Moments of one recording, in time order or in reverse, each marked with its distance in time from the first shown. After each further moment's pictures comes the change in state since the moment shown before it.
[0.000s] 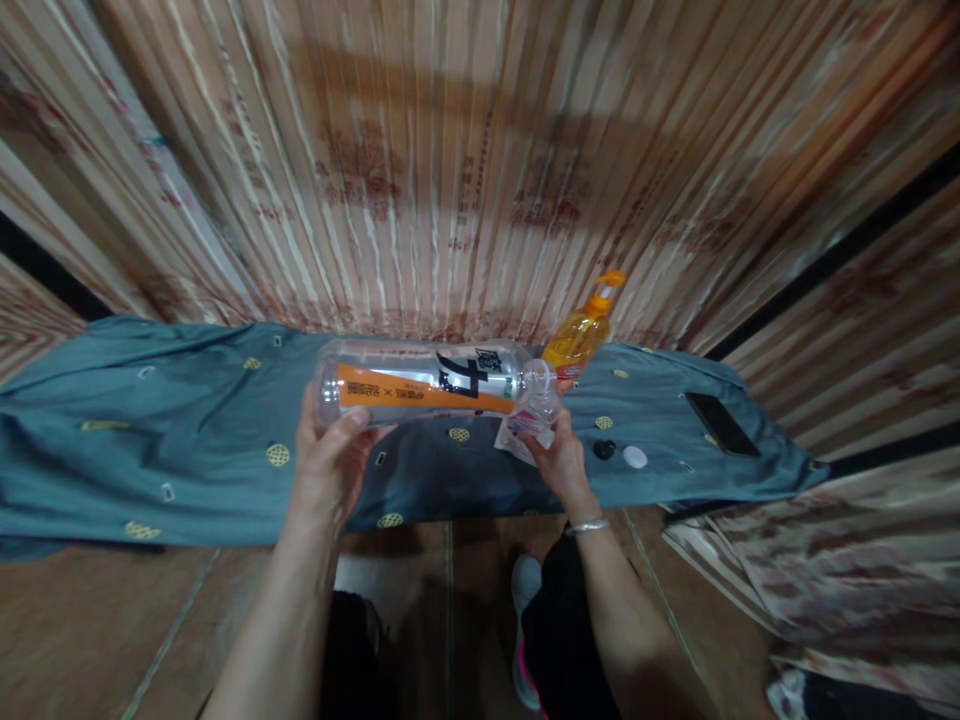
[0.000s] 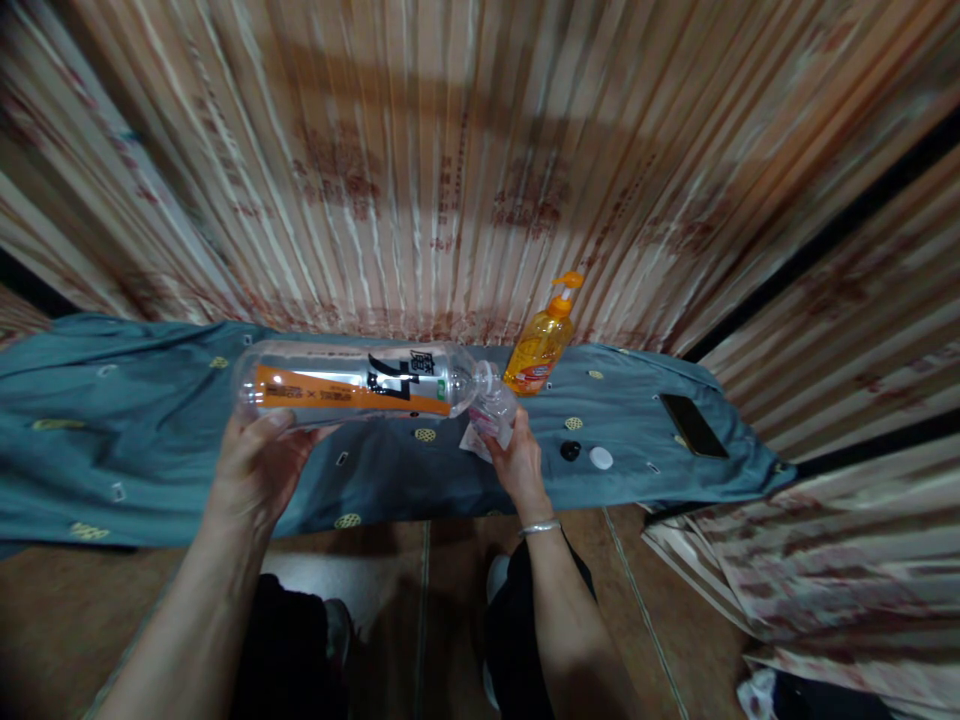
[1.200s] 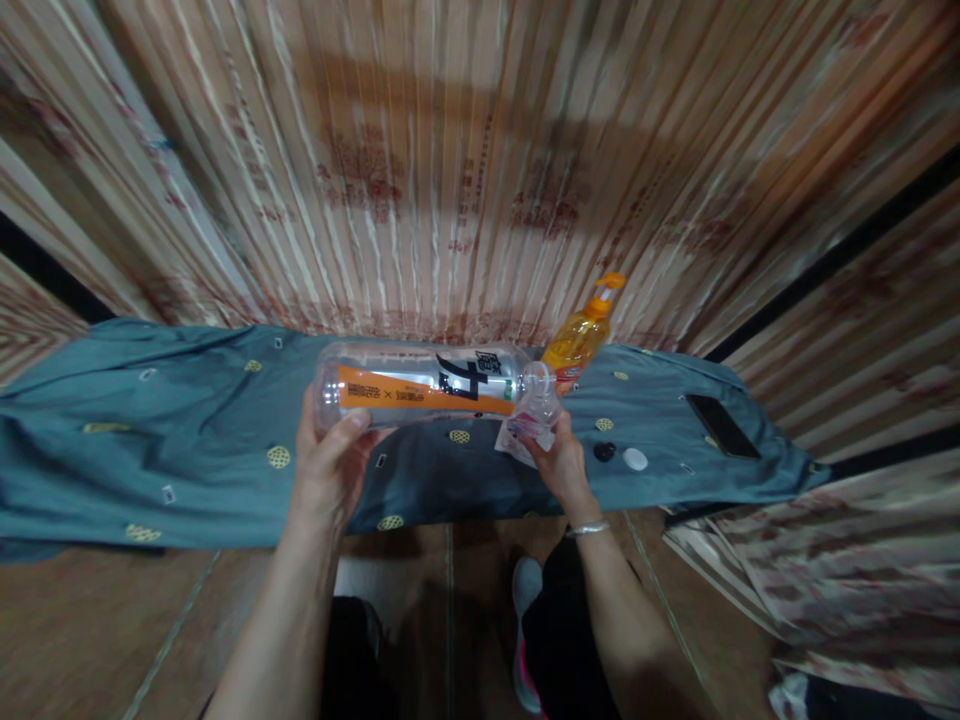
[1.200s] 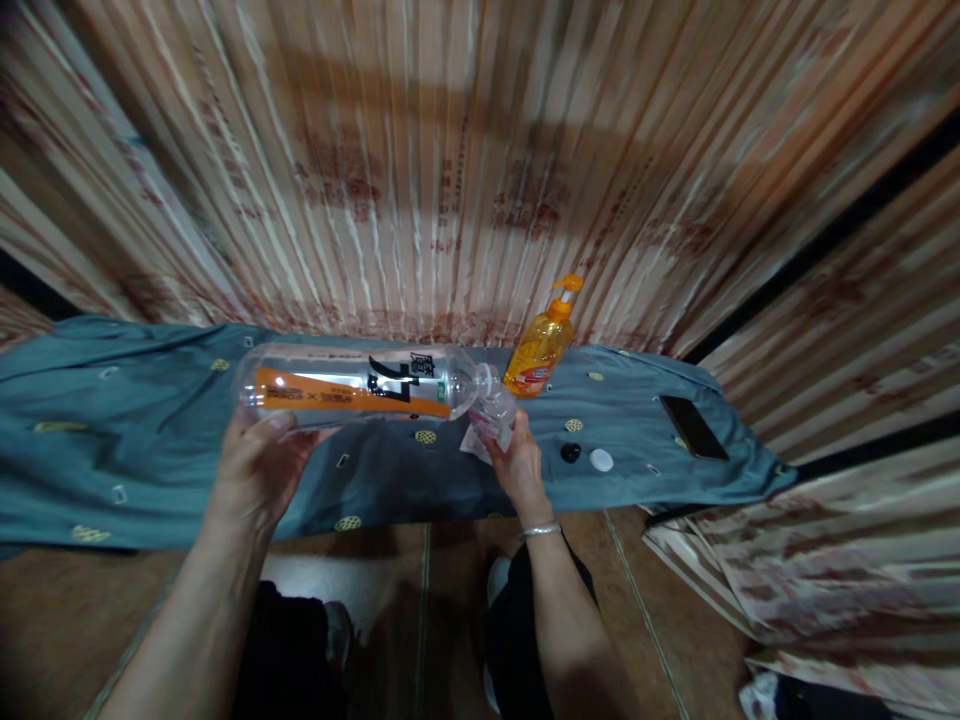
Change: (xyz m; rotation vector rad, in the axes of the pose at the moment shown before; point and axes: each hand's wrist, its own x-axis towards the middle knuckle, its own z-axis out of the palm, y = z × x) left_hand 0.001 -0.001 -0.003 0.010 0.022 0.004; right_hand -0.001 -0.001 0.000 -0.003 0.002 0.004
